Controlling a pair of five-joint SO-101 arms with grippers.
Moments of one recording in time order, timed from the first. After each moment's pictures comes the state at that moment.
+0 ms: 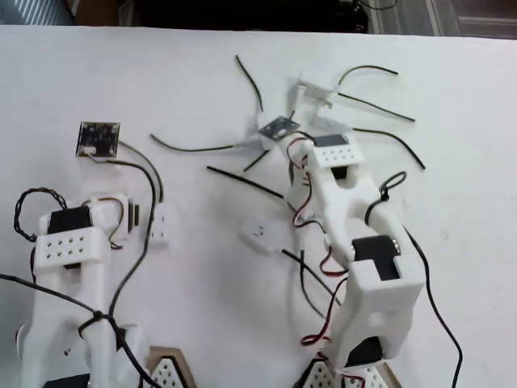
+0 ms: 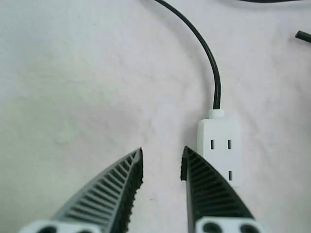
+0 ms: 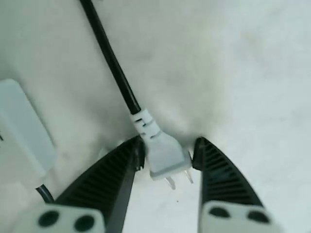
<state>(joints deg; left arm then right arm) -16.8 -34.7 54.5 54.3 -10.5 -11.5 20.8 10.1 67.3 33.2</state>
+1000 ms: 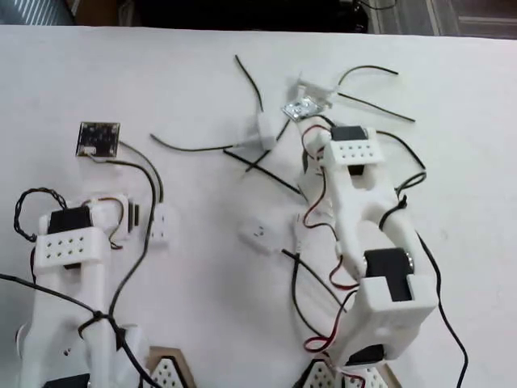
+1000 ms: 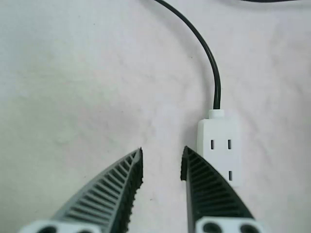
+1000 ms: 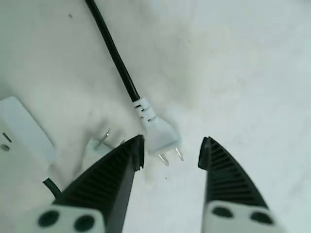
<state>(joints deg) -16.8 -34.7 54.5 54.3 -10.5 -8.4 12.0 9.6 70.4 25.5</state>
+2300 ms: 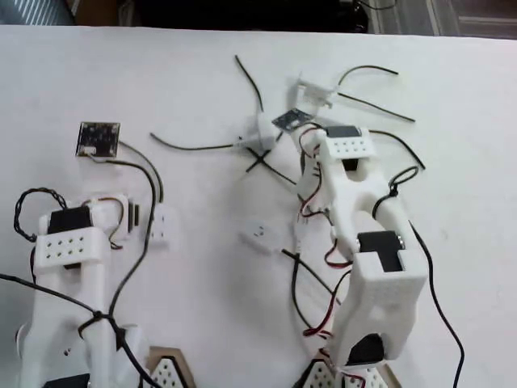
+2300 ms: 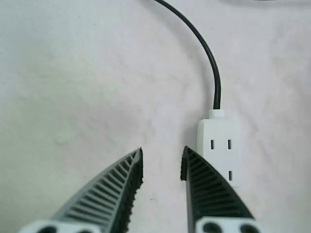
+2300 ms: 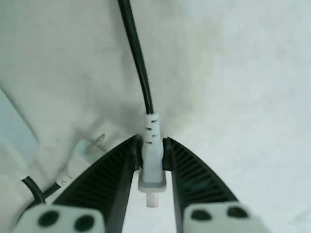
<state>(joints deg) -16.8 -34.7 54.5 54.3 -10.5 -8.6 22.5 3.6 72.7 33.6</state>
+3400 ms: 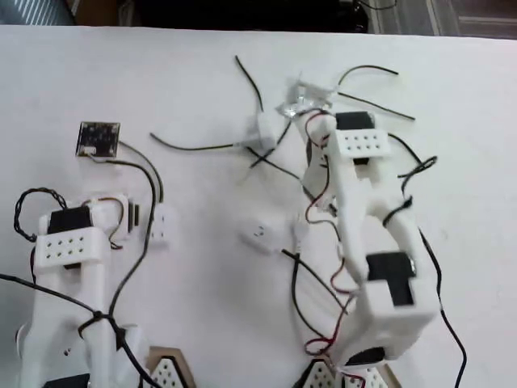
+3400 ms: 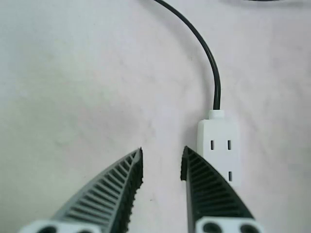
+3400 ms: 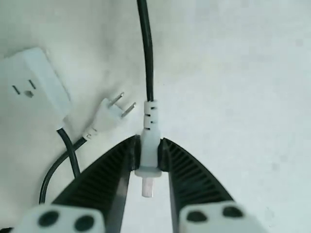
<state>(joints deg) -16.8 -34.7 54.0 54.3 -10.5 -8.4 6.7 1.3 85.7 33.6</state>
